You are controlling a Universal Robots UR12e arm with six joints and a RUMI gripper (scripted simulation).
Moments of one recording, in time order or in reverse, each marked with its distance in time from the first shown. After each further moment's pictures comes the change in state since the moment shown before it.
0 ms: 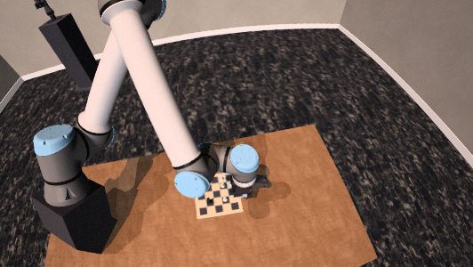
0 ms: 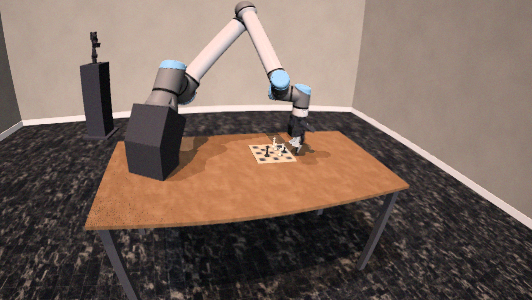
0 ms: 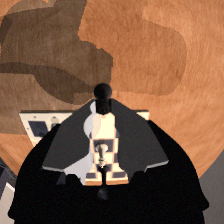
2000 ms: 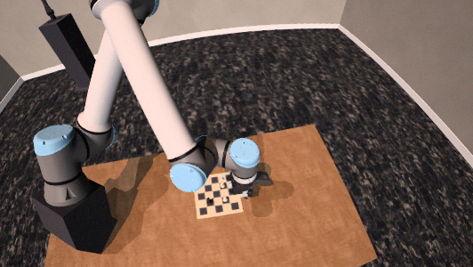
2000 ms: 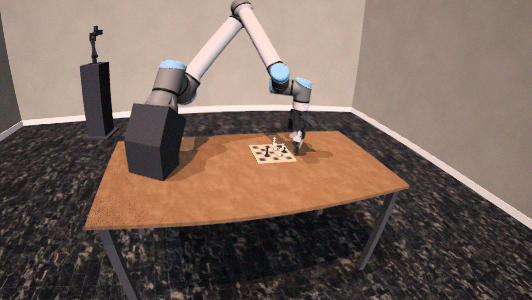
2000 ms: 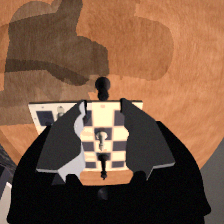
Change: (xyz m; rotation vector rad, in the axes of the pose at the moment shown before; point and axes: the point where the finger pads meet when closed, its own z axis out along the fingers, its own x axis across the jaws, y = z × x) arm 0.000 0.000 -0.033 0.001 0.000 0.000
